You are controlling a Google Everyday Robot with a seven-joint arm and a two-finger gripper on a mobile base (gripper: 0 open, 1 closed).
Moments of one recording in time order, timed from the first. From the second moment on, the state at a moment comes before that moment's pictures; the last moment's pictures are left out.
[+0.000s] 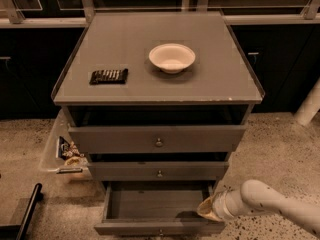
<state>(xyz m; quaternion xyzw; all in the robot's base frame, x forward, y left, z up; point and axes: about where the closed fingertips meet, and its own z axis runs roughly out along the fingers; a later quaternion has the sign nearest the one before) 0.441 -0.188 0.355 -0.58 0.75 0.19 0.25</state>
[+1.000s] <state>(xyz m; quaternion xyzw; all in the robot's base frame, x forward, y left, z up) 0.413 -0.184 0.199 -0.54 0.76 0.25 0.26</state>
